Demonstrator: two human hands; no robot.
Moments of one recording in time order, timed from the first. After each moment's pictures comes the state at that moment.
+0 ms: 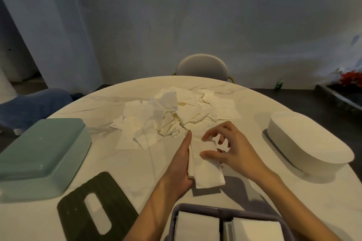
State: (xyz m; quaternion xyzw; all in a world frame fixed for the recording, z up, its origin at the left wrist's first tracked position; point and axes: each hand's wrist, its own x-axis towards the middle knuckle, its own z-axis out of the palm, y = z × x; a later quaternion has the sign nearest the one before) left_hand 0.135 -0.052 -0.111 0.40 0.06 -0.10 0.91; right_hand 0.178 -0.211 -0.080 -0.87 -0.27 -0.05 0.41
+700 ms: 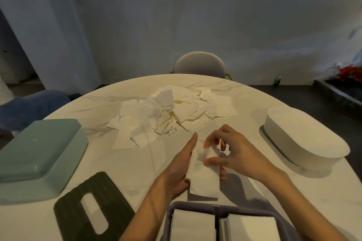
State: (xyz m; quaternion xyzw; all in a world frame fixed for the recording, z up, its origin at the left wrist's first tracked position) left_hand 0.135 -0.050 -0.120 0.47 0.04 -0.19 0.86; right_hand 0.171 -0.224 -0.073 -0.90 -0.27 0.02 0.33
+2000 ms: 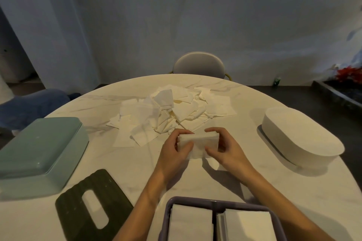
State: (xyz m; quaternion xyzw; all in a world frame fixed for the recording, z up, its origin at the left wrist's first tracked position) left_hand 0.132 -0.037 -0.116 0.73 -0.02 0.14 0.67; right_hand 0.176 -0.213 -0.118 -0.79 -0.19 0.02 0.58
